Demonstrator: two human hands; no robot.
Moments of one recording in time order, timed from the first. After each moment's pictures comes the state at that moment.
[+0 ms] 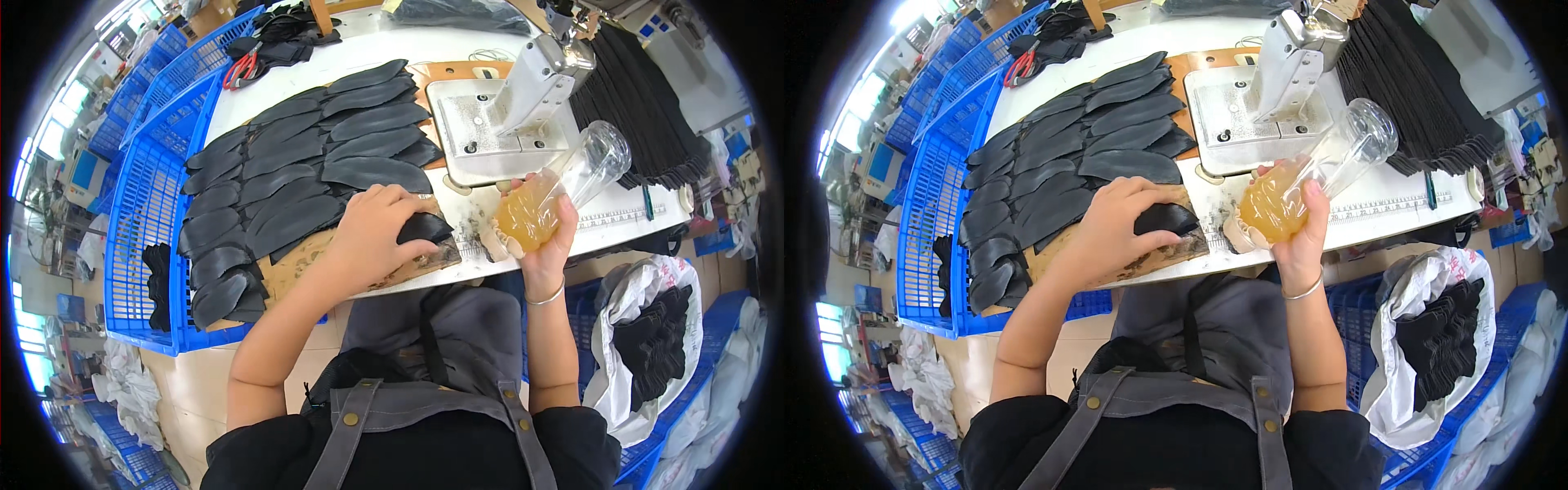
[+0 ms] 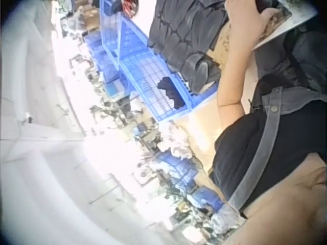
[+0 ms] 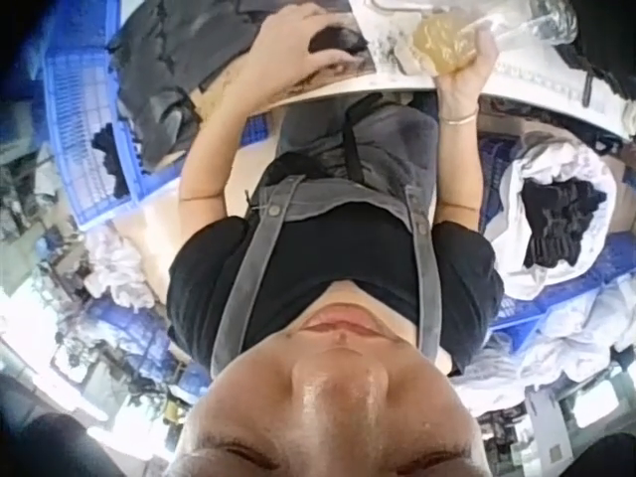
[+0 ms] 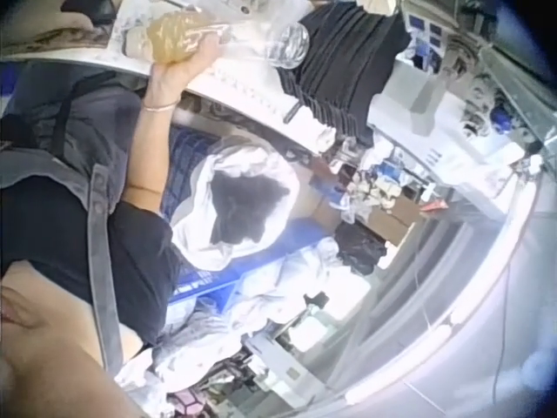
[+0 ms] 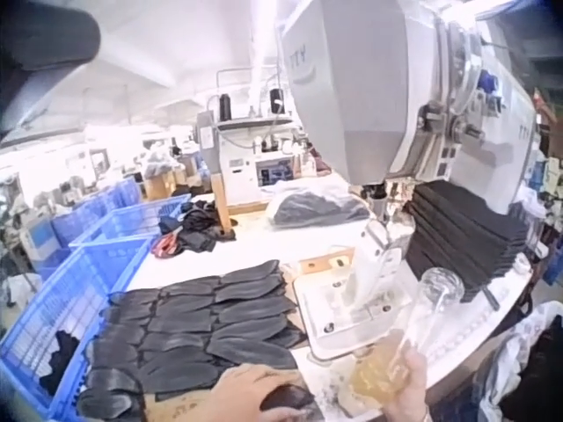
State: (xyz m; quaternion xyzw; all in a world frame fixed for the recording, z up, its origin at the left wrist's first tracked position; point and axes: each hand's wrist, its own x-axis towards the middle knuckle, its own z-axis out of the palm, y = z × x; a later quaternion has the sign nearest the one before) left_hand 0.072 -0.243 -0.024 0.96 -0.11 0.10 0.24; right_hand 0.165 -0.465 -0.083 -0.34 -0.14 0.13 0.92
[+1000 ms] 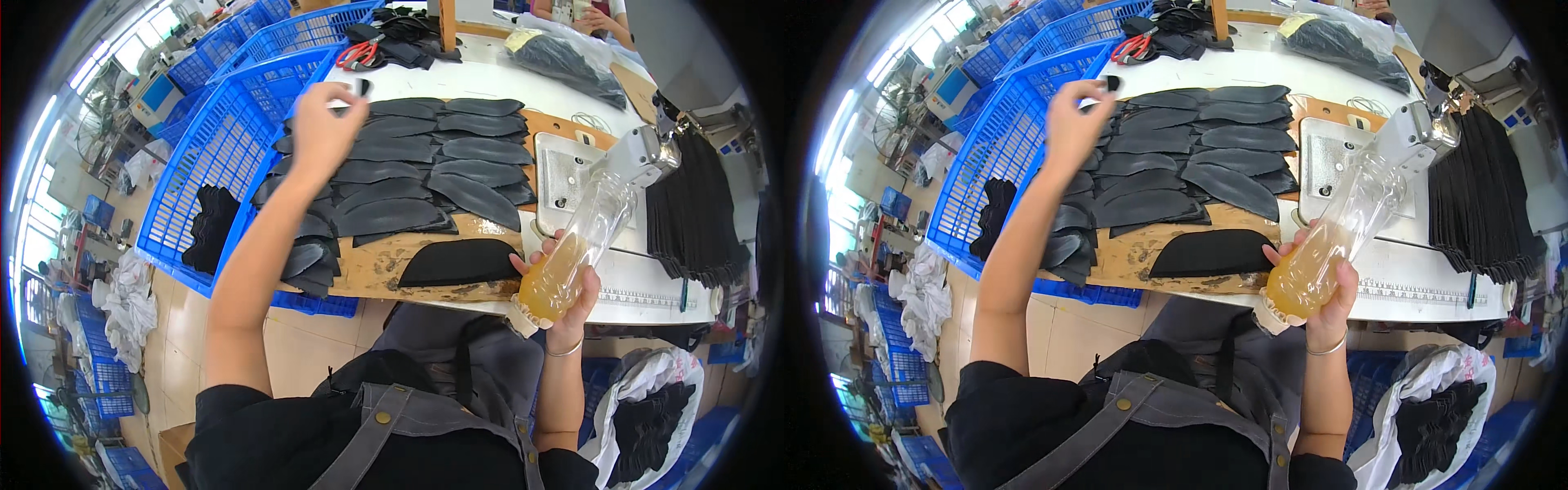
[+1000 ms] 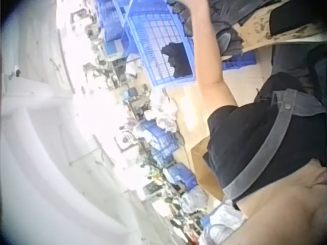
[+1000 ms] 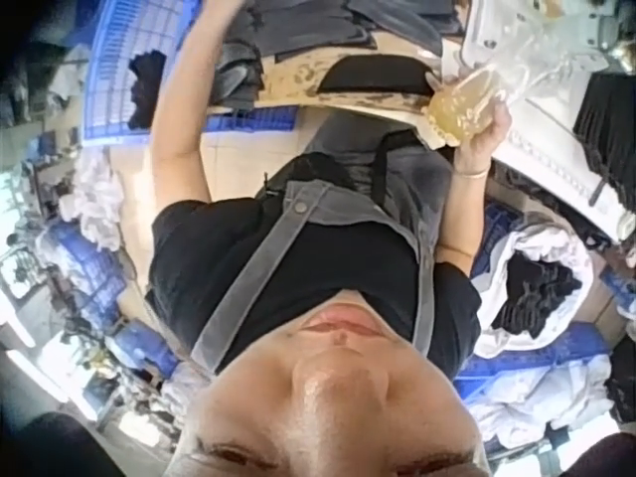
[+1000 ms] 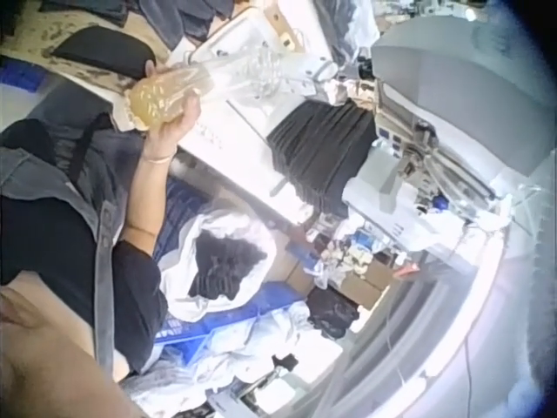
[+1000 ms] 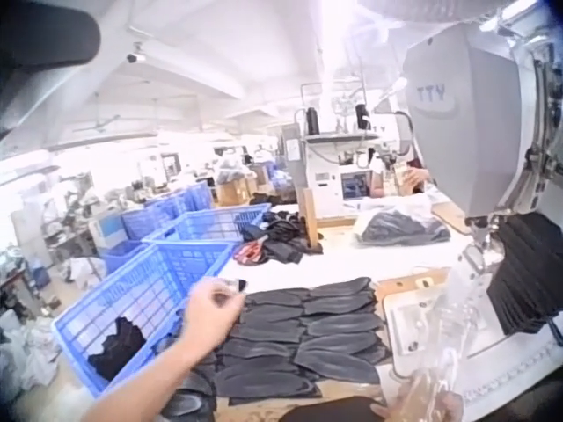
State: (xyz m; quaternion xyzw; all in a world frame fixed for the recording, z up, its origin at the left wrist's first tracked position) left_hand 0.072 -0.066 0.015 0.86 0.14 0.47 0.16; right_hand 0.137 -0.421 -0.075 -0.26 -0.20 0.32 0.89
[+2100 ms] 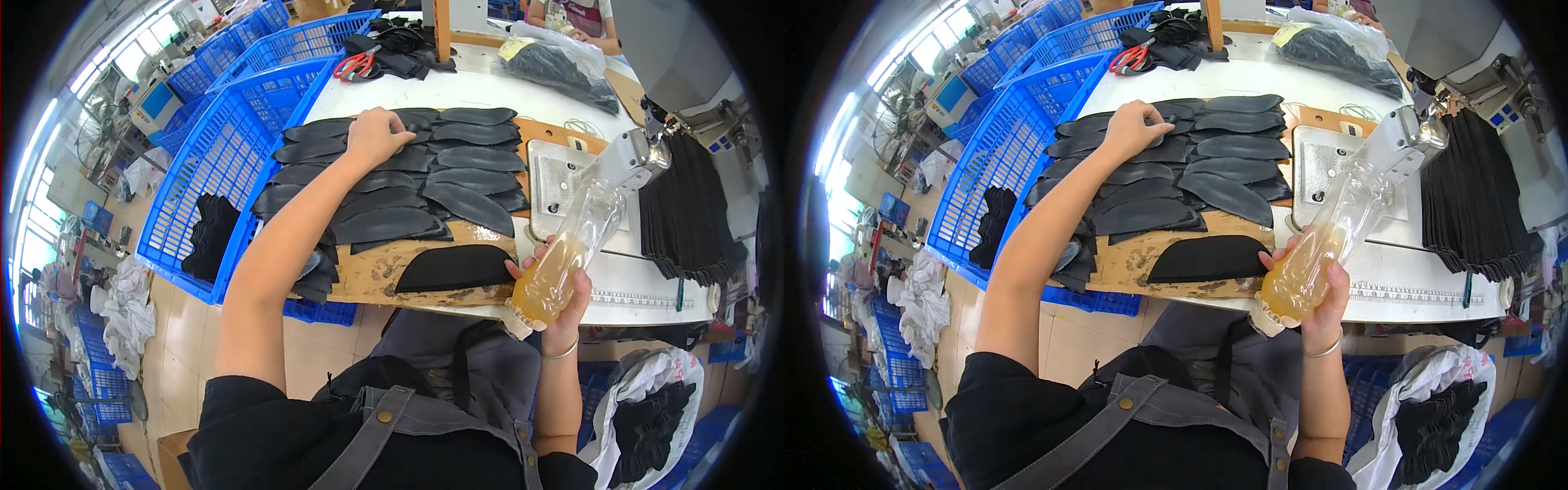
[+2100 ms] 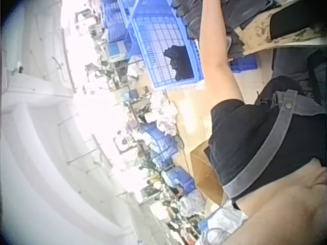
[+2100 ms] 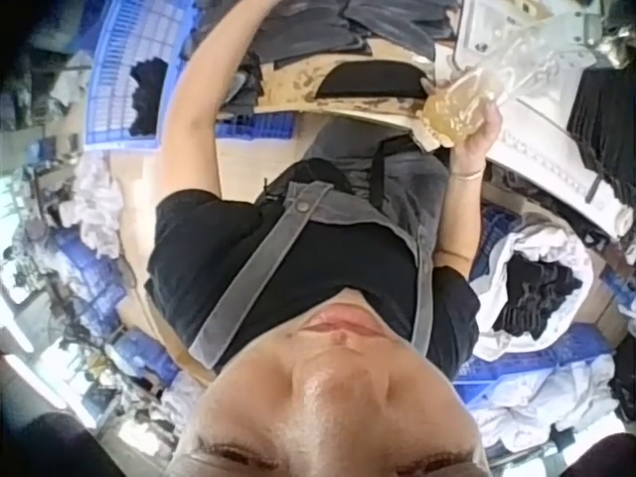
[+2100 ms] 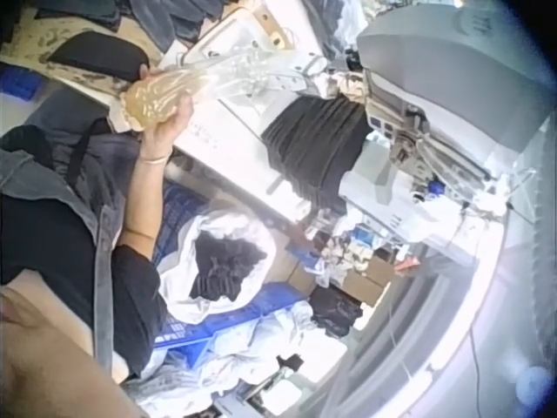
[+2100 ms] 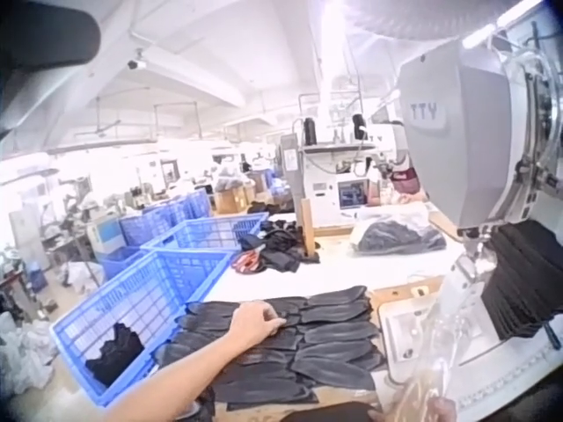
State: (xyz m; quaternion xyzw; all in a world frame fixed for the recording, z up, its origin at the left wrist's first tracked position) left_hand 0.139 -0.060 -0.029 0.95 0.15 0.26 0.09; right_hand 0.135 -0.422 -0.072 -0.27 -0.18 0.32 0.89
